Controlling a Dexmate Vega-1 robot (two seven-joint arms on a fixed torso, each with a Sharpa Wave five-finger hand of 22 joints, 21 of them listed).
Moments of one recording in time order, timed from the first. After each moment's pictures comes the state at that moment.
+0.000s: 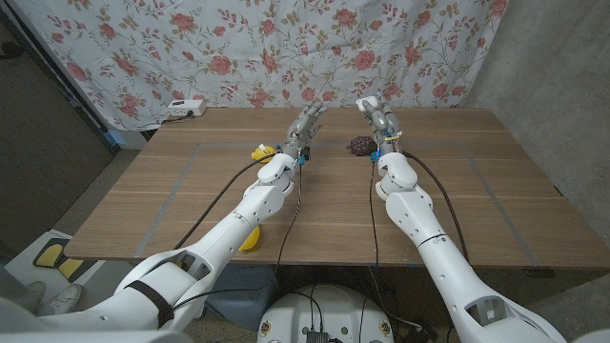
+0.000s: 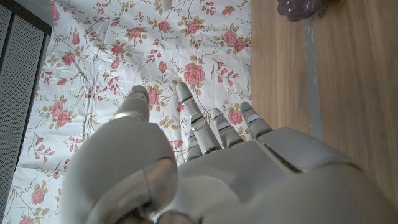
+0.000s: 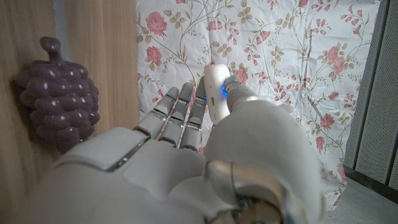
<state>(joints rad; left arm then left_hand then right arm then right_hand) 0.65 0.19 0.54 -1.23 -0.73 -0.20 0.09 0.82 0.07 0.32 -0.12 0.18 0.06 -0.14 0.19 0.18 0.75 -0.21 0.34 0.40 0.23 -0.14 0.20 0.20 0.14 0.11 0.23 0.20 -0.91 -0.10 -0.27 -1.60 0.44 0.09 -0.32 1.17 0.17 0.36 -0.15 0.18 0.20 -0.21 0.20 0.21 0.46 -0.04 0.91 0.42 0.33 -0.04 0.45 0.59 0.32 -0.04 0.25 0.19</state>
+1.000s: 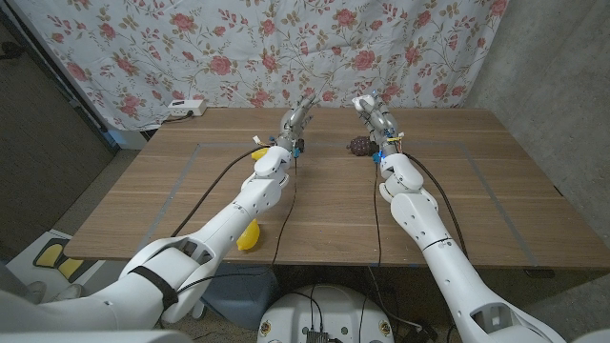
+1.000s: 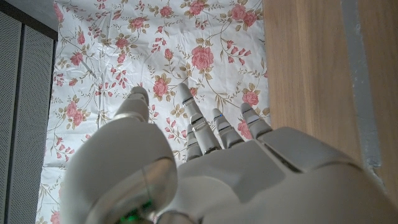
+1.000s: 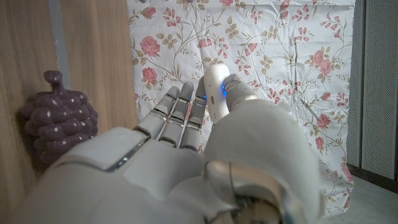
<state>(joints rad) 0.58 0.18 0.54 -1.11 -0.65 -0.30 0.10 0.80 0.07 0.33 -0.12 0.18 0.14 -0.14 0.21 0.18 0.72 -0.21 0.33 0.40 0.22 -0.13 0.19 0.20 0.12 0.11 0.23 0.20 -0.94 -0.12 -0.25 -1.65 0.53 0.07 -0.20 1.19 0.17 0.34 -0.15 0.18 0.22 -0.21 0.20 0.21 0.47 -0.03 0.91 0.39 0.35 -0.04 0.44 0.60 0.34 -0.04 0.26 0.19</state>
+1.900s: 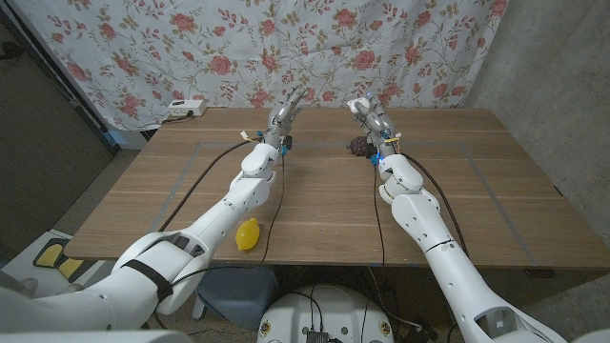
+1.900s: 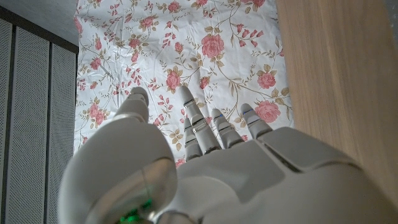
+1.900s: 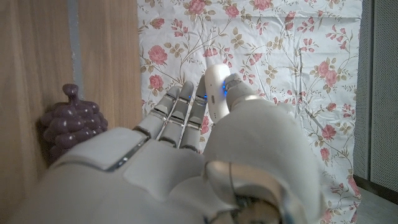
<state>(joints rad) 0.55 0.23 0.51 -1.02 -0.63 -0.40 -0.03 0.79 0.08 0.33 -0.13 0.18 0.22 -0.15 0.23 0.18 0.69 -0.21 0.32 0.40 0.21 -0.11 0.19 0.20 0.12 0.12 0.23 0.20 -0.95 -0.11 -0.28 -1.69 0.51 0.01 -0.24 1.19 0.17 0.32 -0.15 0.18 0.23 -0.21 0.20 0.21 0.48 -0.03 0.91 0.37 0.36 -0.04 0.43 0.59 0.34 -0.04 0.26 0.19</state>
